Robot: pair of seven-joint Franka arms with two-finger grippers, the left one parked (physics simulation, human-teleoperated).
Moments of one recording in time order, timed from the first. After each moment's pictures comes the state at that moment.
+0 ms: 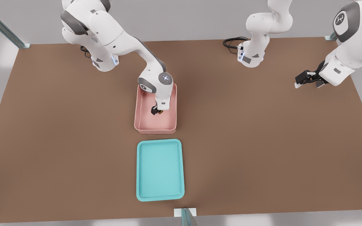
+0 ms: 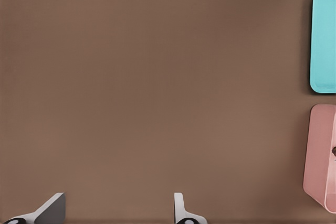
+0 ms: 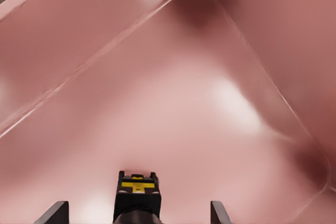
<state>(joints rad) 0.60 0.47 0.23 -2.08 -0.40 2.42 0.29</state>
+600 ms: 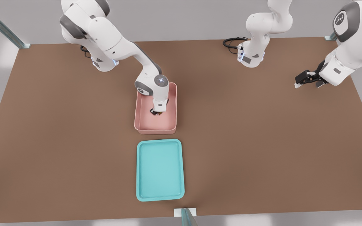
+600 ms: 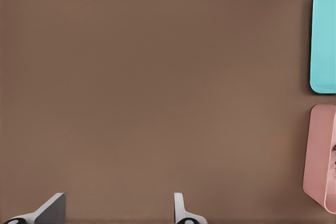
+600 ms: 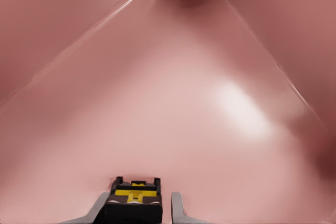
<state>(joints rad) 0.53 0.49 0.27 -2.12 -0.48 2.52 0.37</state>
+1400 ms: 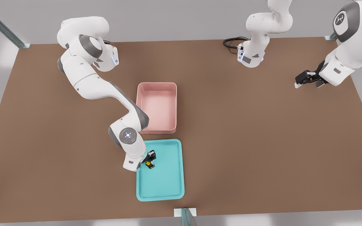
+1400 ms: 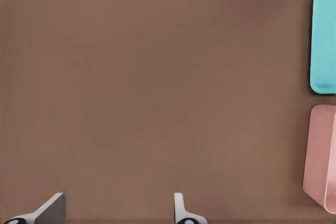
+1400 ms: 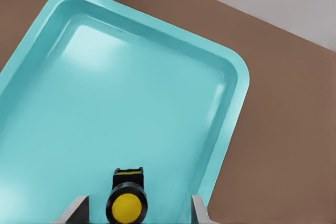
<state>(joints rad) 0.09 0.98 0.54 -1.14 -0.60 2.19 0.24</state>
